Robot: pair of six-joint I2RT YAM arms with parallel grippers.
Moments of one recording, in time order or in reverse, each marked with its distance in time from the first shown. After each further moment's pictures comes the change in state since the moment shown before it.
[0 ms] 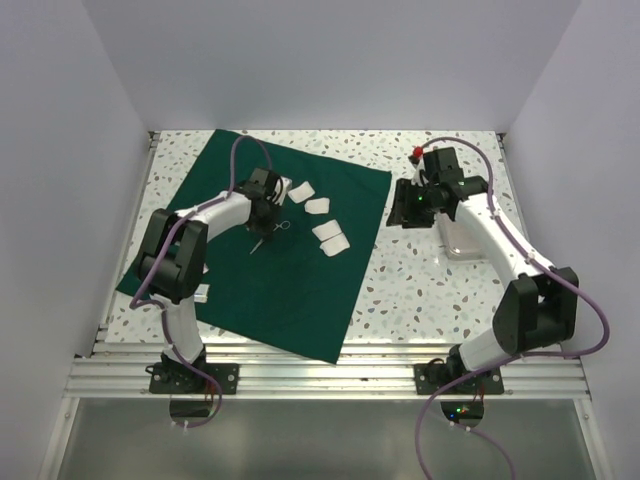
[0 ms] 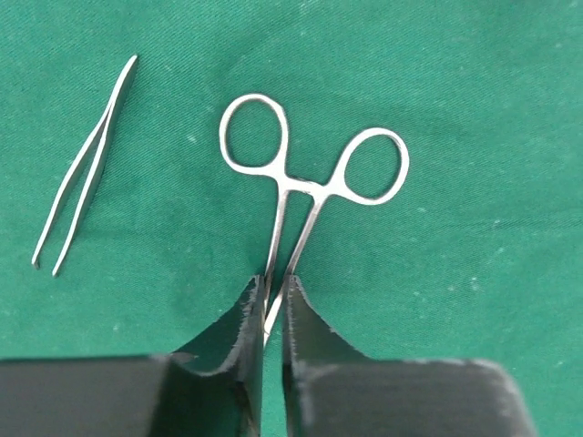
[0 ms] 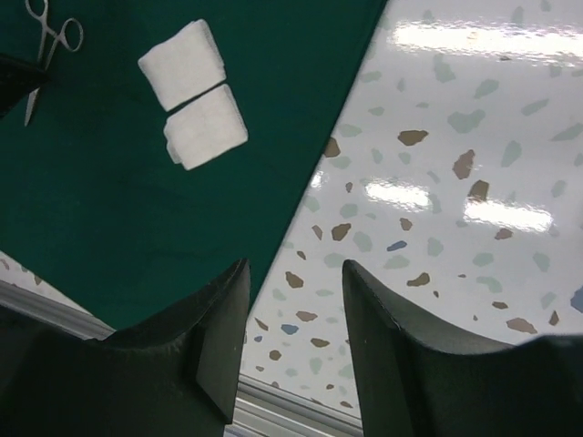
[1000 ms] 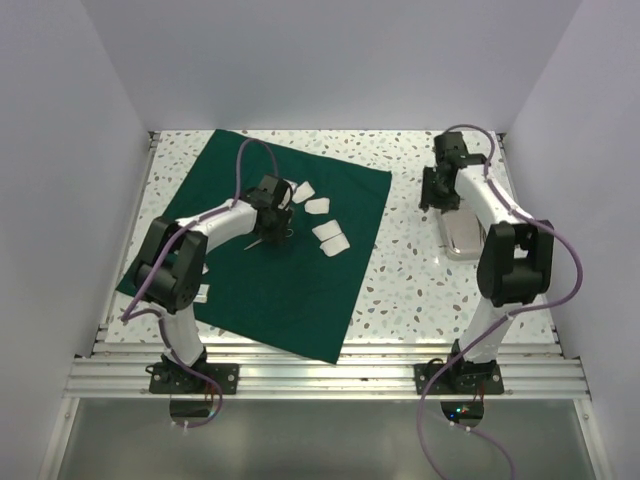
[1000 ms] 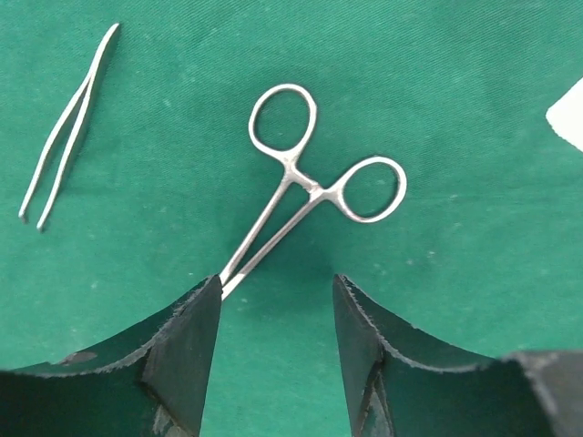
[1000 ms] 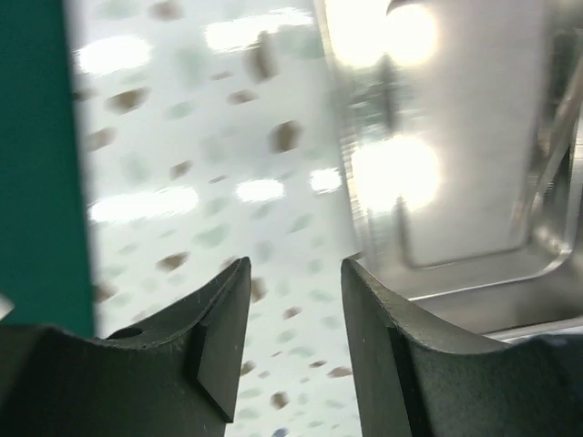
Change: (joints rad) left arm -0.081 -0.076 -0.063 0.023 -0.099 -0.075; right arm -0.181 0.378 0.241 -0.034 0.402 -0.148
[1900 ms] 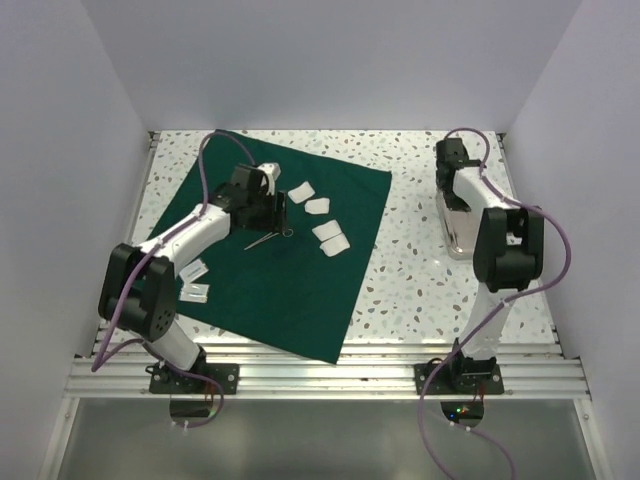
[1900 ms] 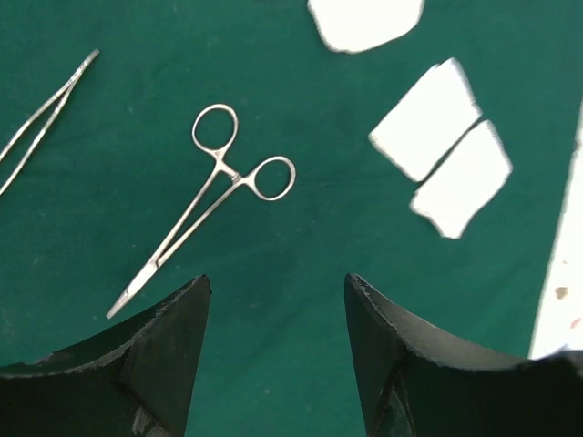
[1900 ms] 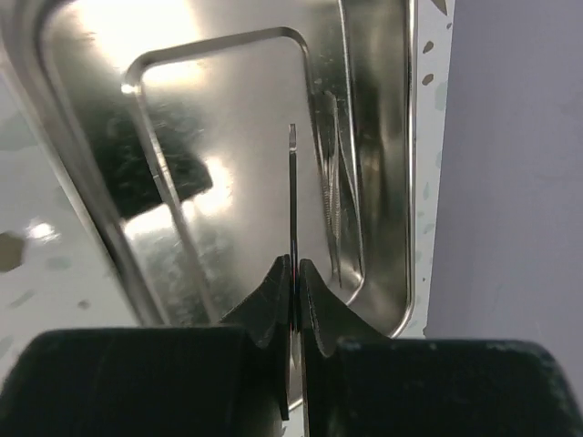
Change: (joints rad) left arm 0.085 -0.240 -0.077 0.055 0.284 -0.187; right arm 0.019 0.042 -0.050 0.161 0.387 -0.248
